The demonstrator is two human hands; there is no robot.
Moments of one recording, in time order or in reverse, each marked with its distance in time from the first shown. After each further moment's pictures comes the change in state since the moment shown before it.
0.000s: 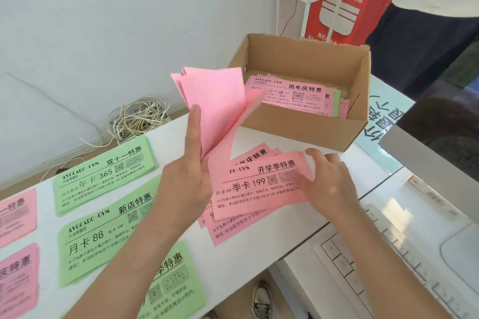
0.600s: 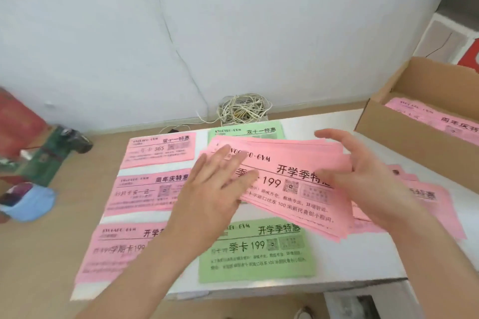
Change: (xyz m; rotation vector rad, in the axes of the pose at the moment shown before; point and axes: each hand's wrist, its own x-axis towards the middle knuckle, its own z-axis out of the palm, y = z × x) left_hand -0.153 -0.067 -0.144 0.586 -0.023 -0.012; right_hand -0.094 -0.173 0.011 0.738 -0.623 -0.398
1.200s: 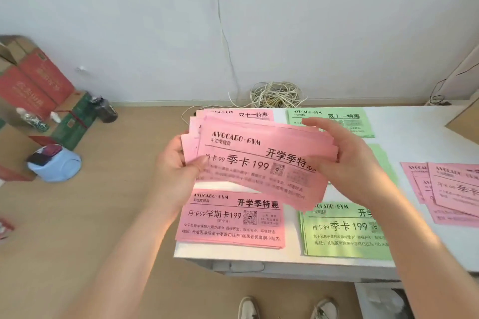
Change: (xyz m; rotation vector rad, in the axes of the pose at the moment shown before) left_hand -0.138 -0.177 -0.062 -1.192 0.281 -0.961; right_hand 0.021 -0.012 0.222 -0.355 -0.018 -0.242
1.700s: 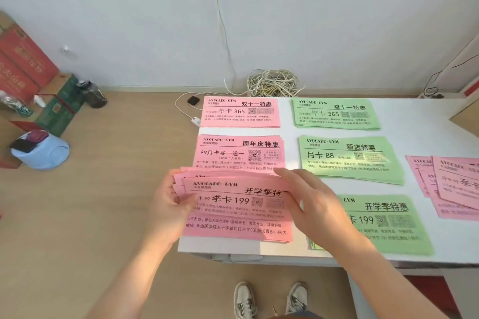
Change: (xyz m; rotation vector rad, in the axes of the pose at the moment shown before) left_hand -0.014 -0.089 -0.033 0.058 0.022 -0.097; right_hand -0.035 0.061 0.079 -0.514 0.007 -0.371
